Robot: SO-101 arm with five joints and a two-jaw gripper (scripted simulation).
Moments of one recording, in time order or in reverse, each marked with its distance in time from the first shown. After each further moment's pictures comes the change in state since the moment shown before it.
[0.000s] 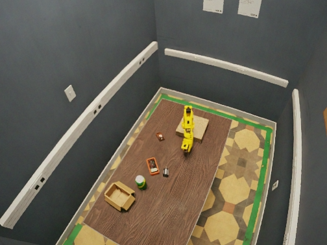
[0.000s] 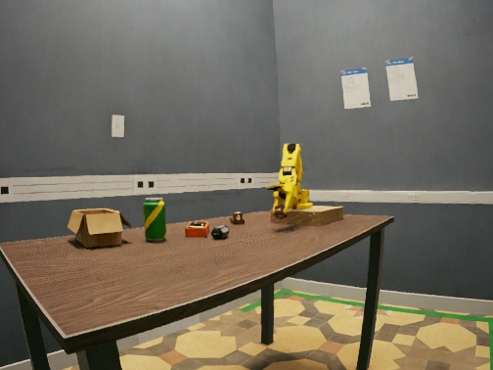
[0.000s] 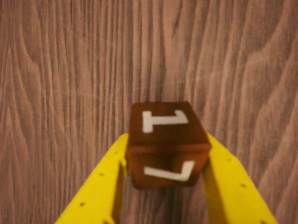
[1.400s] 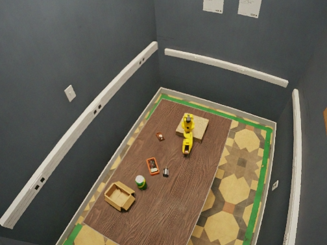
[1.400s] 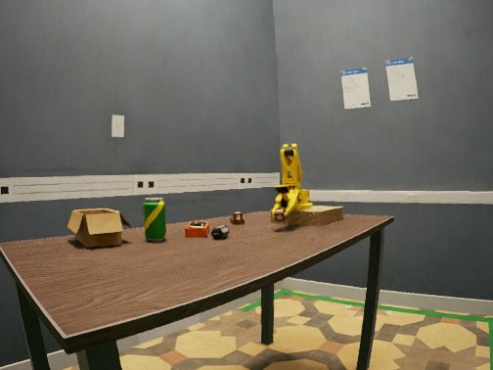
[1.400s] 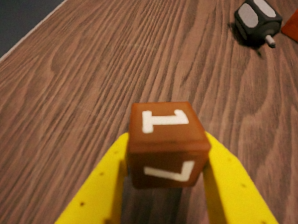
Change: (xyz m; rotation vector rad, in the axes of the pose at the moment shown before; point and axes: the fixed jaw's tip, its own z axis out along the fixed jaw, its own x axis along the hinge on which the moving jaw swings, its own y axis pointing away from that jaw) arm 0.004 -0.001 0.009 -0.103 -0.436 -0.303
